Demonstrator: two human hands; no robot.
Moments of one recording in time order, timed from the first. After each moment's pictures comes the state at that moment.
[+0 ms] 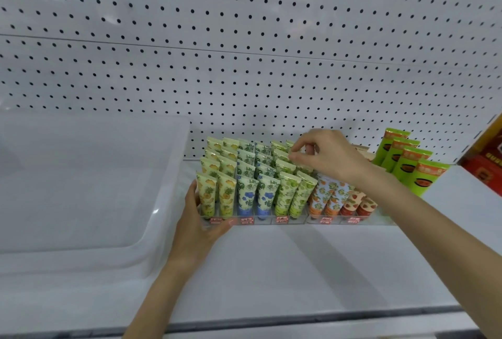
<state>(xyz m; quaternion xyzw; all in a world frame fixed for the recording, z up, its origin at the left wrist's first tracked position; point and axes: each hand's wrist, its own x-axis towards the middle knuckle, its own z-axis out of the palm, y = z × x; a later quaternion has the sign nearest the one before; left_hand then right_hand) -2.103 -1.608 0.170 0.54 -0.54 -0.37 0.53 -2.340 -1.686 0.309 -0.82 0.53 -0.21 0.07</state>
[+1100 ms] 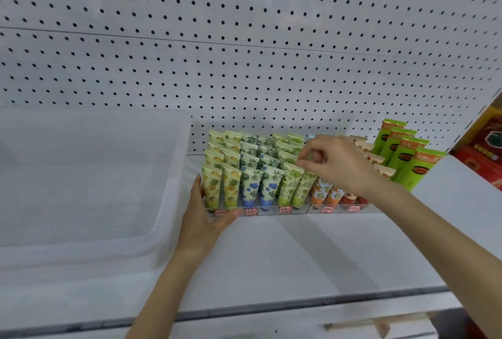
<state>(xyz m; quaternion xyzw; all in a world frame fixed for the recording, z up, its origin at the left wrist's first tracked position) -2.101 -1.605 0.174 0.55 -0.55 -0.37 0.51 -2.343 -1.655 0.294 -0.82 0.52 -0.22 0.04</state>
